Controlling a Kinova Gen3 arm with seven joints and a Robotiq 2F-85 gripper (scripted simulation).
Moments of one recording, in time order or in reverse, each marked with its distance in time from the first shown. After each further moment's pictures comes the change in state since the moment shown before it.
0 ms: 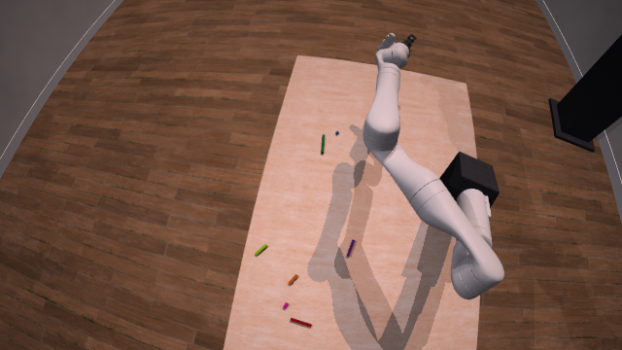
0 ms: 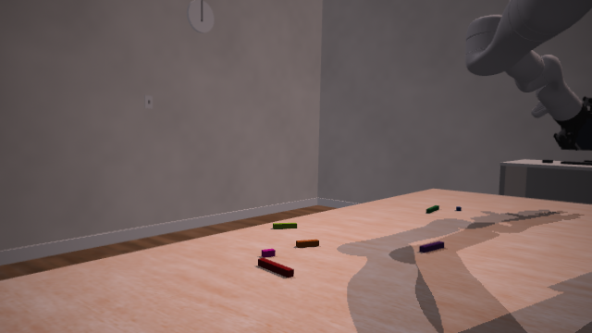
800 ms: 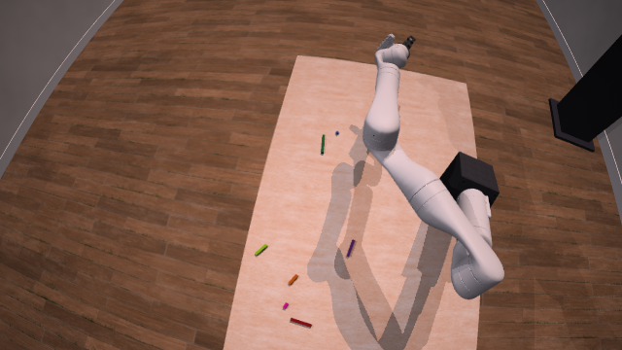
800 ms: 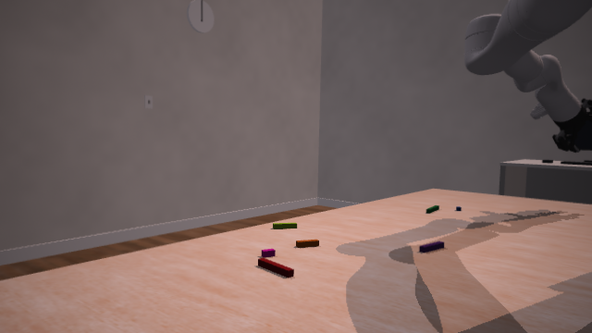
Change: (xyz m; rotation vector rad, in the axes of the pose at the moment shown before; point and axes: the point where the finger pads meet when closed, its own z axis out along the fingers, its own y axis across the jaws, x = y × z) arm -0.003 -0.008 -0.002 0.022 -0.014 -0.010
